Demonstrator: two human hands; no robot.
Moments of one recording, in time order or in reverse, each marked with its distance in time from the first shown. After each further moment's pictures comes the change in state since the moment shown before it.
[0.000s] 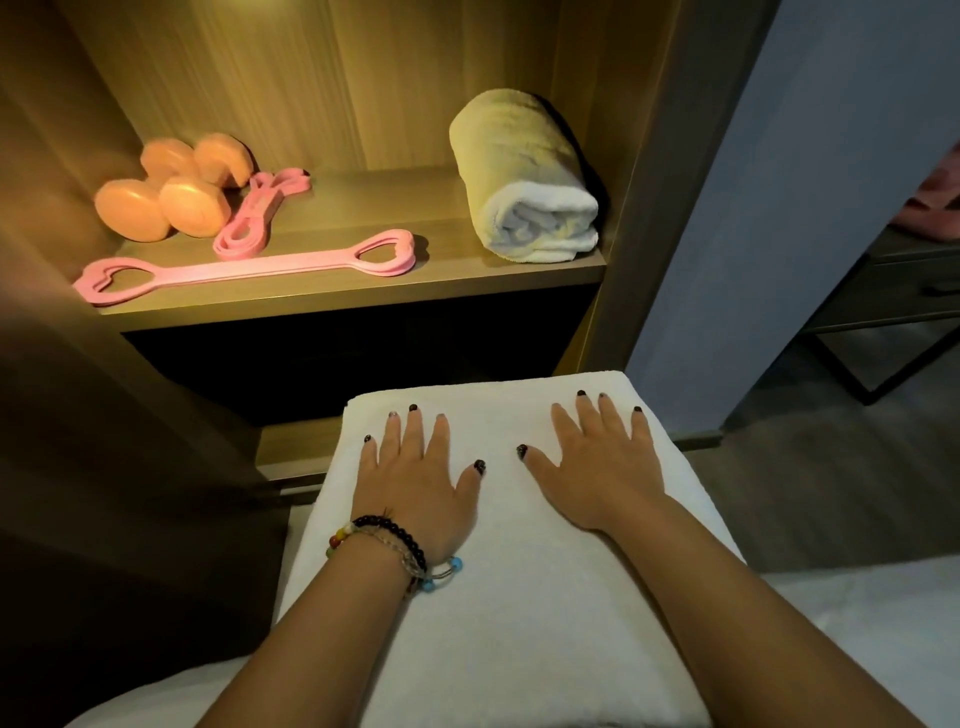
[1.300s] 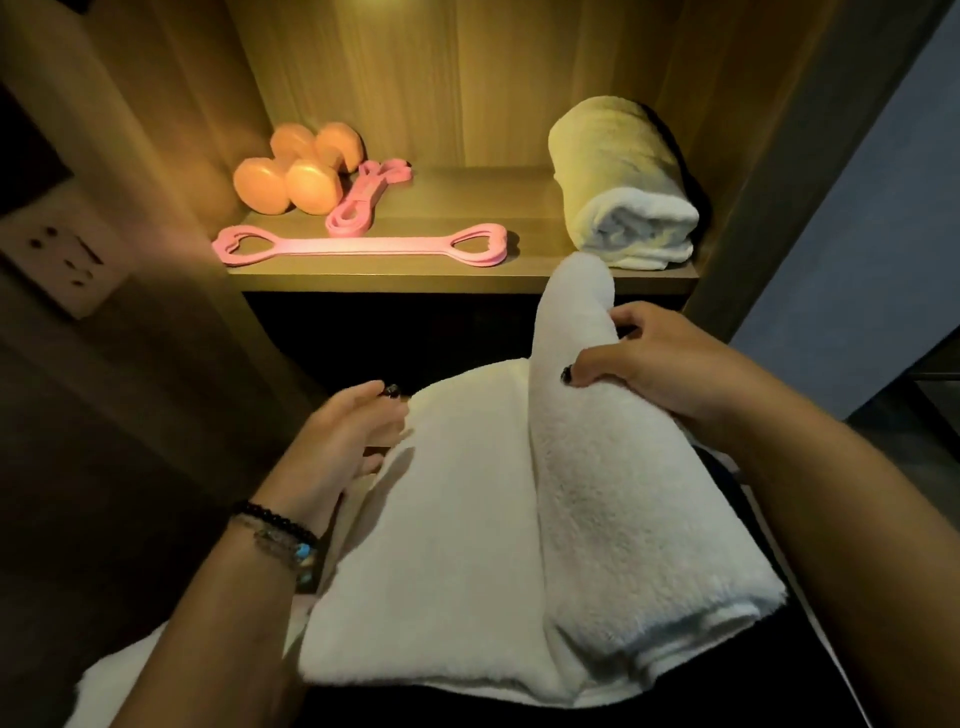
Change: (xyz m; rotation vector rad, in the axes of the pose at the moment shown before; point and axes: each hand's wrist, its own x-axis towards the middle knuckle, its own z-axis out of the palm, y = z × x) left_hand -0.050 -0.107 -0.043 -1.362 0.136 -0.188; right_hand -0.017 -0.054 -0.124 0.934 -0.178 -0.059
